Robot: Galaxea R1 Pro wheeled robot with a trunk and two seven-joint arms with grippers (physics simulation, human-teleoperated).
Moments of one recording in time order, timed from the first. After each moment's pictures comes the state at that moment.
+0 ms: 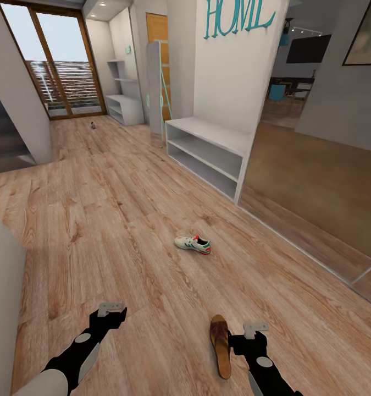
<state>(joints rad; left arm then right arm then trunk) -0.59 0.07 0.05 -0.33 0.00 -0.18 -0.05 -0.32 0.04 0.11 -0.73 -0.01 0.09 -0.17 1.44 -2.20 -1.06</state>
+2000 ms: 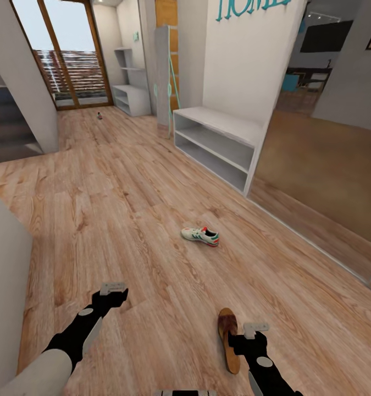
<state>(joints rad) -0.64 0.07 0.05 -0.48 0.01 -0.01 -0.05 -0.32 0.04 0.11 -0.73 -0.01 0.09 -0.17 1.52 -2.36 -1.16</state>
